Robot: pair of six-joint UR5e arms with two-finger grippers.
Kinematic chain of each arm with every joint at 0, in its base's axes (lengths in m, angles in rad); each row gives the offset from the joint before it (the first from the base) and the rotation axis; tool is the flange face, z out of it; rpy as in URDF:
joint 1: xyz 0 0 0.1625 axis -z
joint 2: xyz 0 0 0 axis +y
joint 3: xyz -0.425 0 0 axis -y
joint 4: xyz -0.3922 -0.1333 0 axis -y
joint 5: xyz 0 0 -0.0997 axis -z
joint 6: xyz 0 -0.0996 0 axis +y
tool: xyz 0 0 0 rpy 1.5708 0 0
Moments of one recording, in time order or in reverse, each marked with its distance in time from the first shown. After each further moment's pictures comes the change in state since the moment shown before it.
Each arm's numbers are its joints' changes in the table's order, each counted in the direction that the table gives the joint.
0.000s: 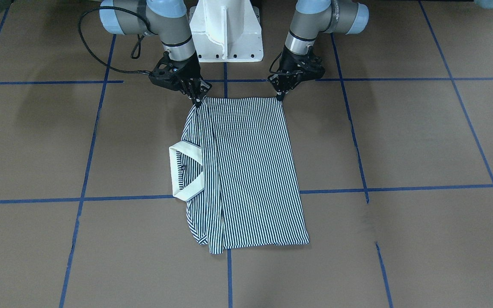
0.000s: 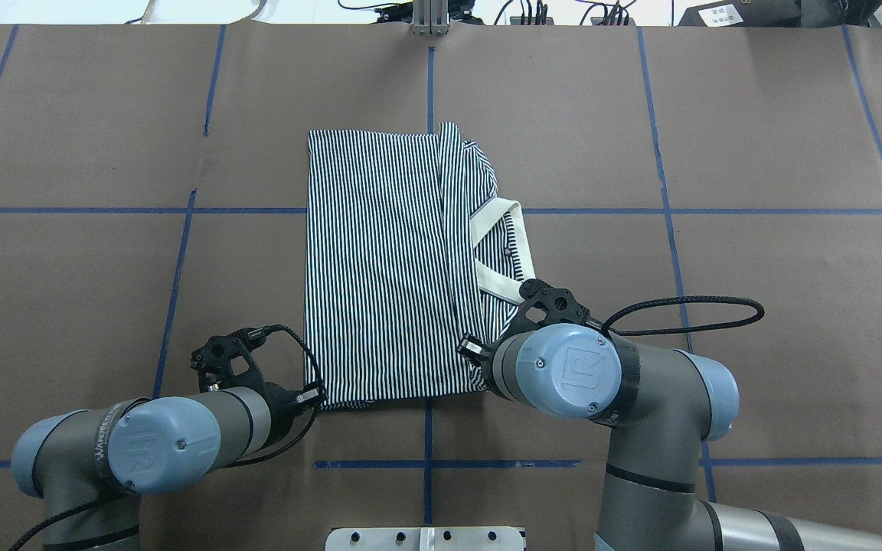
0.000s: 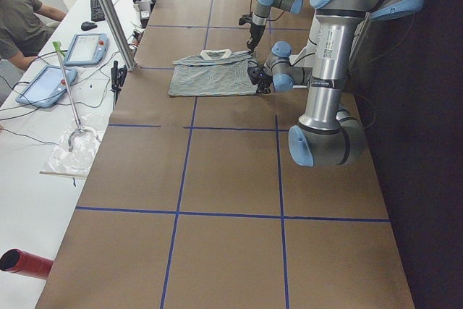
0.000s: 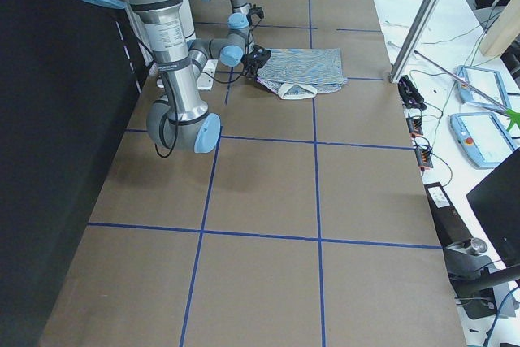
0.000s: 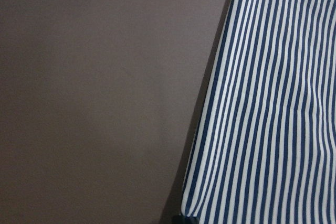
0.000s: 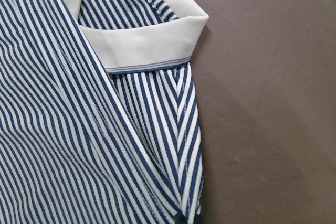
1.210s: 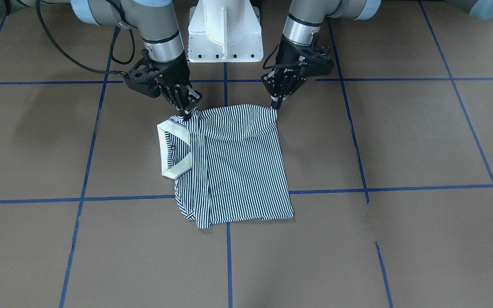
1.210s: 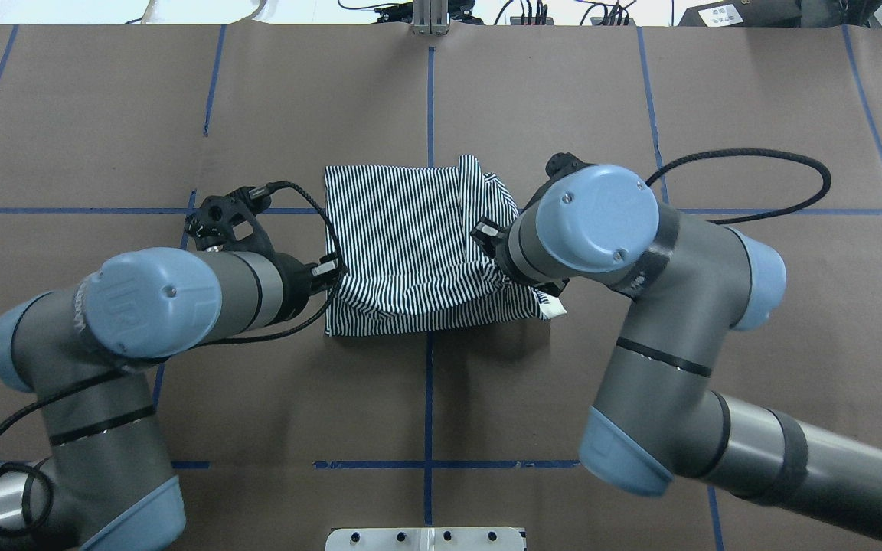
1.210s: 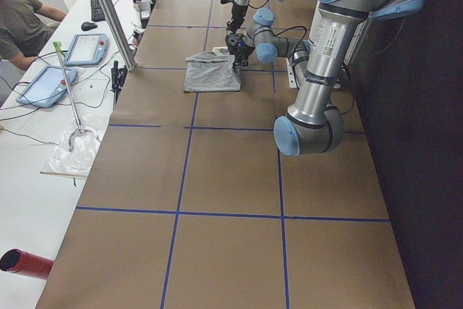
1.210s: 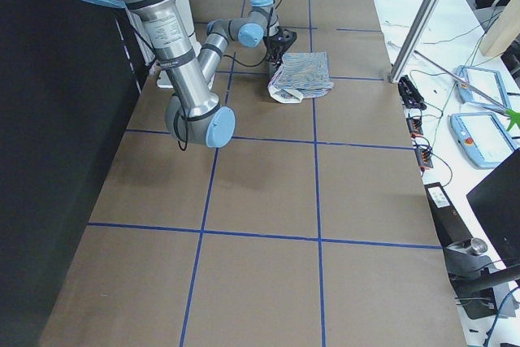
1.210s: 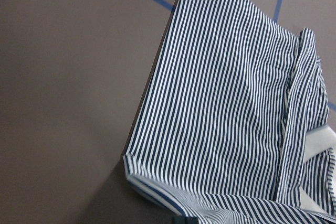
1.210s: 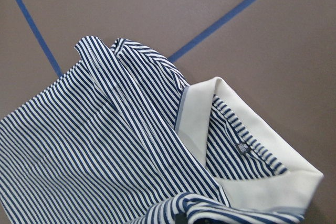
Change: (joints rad) left arm 0.254 0.207 -0.039 0.197 -0.062 -0.134; right arm -0.245 -0.149 -0.021 -0.158 0.114 0.065
